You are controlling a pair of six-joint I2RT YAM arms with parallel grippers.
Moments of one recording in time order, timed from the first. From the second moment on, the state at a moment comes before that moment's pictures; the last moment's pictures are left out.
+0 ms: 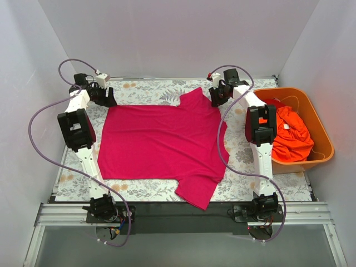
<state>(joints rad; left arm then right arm) 0.27 2.37 2.02 -0.59 0.62 0.48 0.20 2.45 2.08 -0.59 -0.39 -0.38</state>
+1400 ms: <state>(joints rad) 0.27 2.47 2.04 -0.50 0.68 0.56 0.15 2.49 2.14 -0.61 -0.51 -0.41</state>
